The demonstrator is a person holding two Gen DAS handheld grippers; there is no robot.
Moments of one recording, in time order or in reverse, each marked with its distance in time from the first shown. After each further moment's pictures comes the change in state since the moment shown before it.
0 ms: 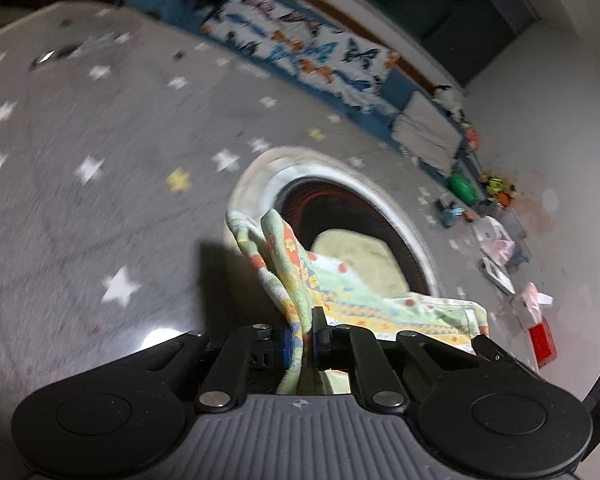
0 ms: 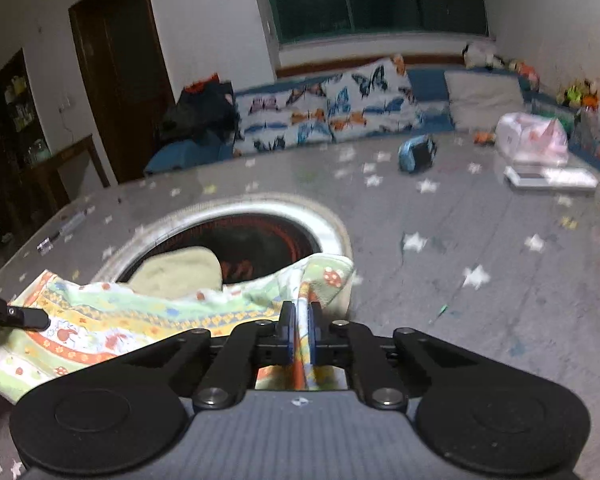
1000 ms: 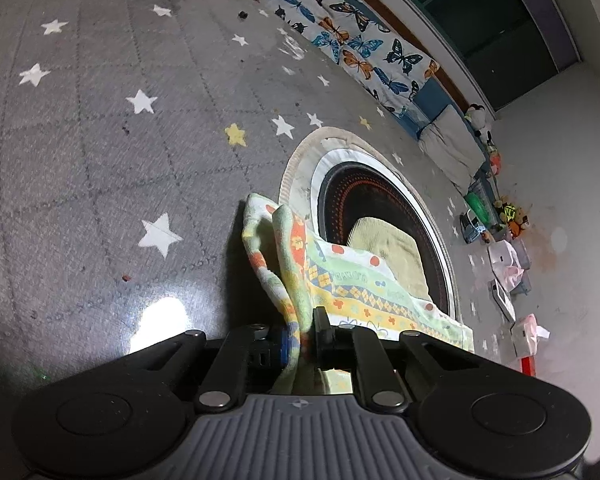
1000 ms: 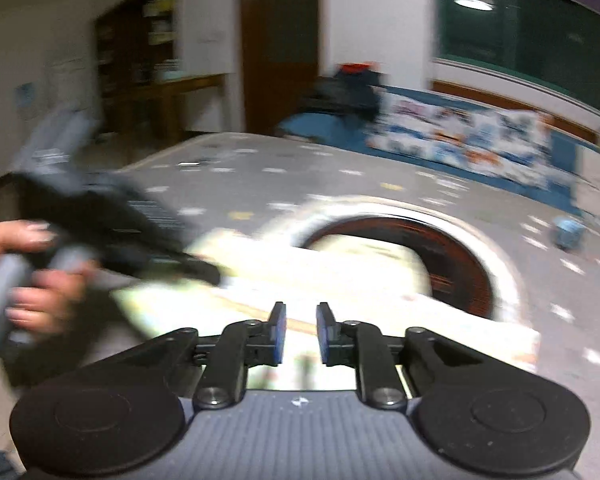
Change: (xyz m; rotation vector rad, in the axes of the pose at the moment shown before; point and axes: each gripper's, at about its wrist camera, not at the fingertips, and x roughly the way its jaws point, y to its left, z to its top) left arm 0.016 0.044 -0.018 -0.216 0.049 0.016; right arm -0.012 0.115 -0.011 -0.358 0.062 0.211
